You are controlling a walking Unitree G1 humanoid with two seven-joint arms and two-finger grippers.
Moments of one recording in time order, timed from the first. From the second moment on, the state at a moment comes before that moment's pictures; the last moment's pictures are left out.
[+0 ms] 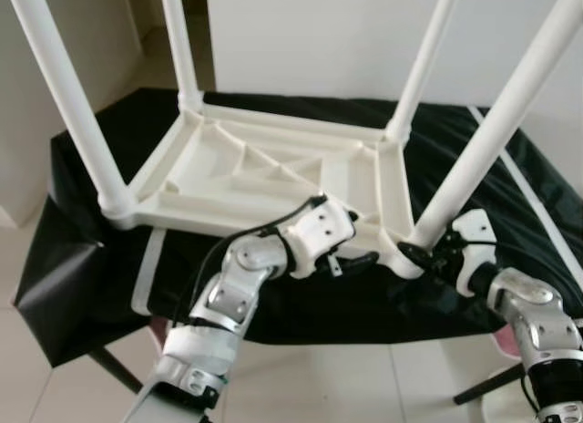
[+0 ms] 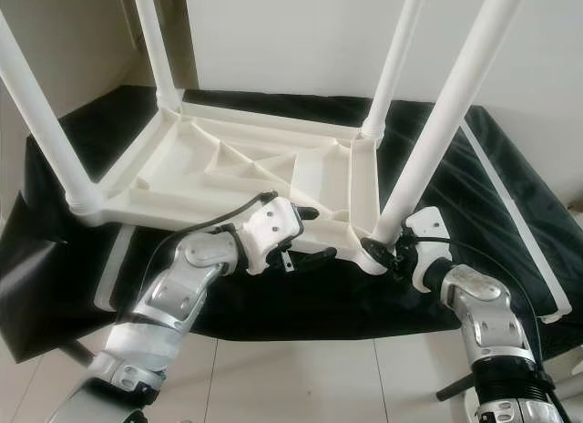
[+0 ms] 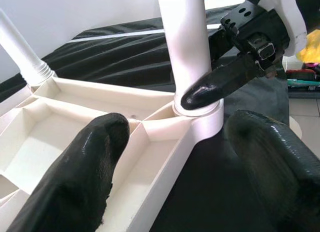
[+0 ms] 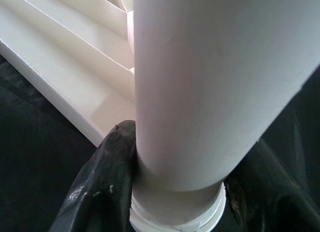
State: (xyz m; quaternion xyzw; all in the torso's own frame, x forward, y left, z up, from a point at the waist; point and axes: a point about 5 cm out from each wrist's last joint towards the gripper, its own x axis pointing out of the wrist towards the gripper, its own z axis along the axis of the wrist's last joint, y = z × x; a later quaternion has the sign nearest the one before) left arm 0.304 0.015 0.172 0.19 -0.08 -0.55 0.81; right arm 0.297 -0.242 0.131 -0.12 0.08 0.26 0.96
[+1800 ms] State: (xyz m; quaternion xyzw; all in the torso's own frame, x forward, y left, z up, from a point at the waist) left arm 0.307 0.018 0.175 0.19 -0.08 -0.54 0.82; right arm 0.293 -0.201 0.124 0.04 0.03 -0.26 0.96
